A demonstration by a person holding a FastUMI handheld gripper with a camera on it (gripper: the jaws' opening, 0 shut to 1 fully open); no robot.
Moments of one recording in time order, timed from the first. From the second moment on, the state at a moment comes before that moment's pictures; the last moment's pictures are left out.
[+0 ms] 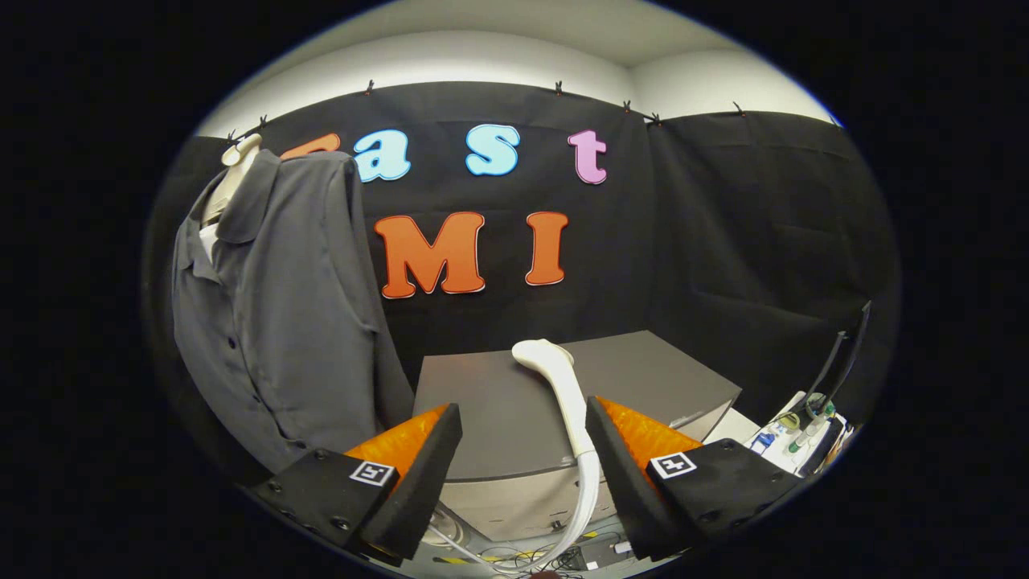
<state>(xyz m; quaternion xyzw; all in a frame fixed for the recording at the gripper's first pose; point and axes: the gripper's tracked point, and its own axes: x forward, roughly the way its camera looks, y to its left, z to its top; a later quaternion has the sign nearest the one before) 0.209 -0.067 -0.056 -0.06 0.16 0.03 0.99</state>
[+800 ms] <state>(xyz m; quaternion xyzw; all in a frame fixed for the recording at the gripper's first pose) 0.386 -0.138 -0.168 -0.05 0.31 0.04 0.95</state>
